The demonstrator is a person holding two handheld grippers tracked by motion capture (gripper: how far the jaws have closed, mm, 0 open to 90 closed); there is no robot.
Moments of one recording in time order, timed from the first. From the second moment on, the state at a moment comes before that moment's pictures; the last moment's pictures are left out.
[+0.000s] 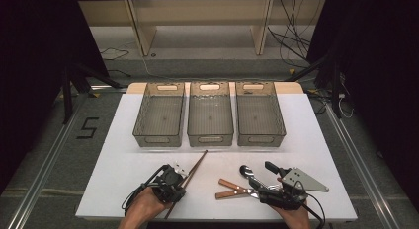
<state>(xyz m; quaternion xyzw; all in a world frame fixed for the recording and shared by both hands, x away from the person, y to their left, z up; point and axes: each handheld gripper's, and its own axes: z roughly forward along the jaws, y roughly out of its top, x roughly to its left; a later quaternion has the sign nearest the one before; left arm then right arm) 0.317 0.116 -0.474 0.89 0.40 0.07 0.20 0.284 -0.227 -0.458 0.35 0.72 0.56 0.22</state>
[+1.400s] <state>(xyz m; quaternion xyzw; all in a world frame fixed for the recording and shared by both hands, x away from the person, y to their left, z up) 0.321 0.135 -0.442 0.89 0.37 0.09 0.25 0.284 -0.227 -0.458 0.34 0.72 0.55 0.22</state>
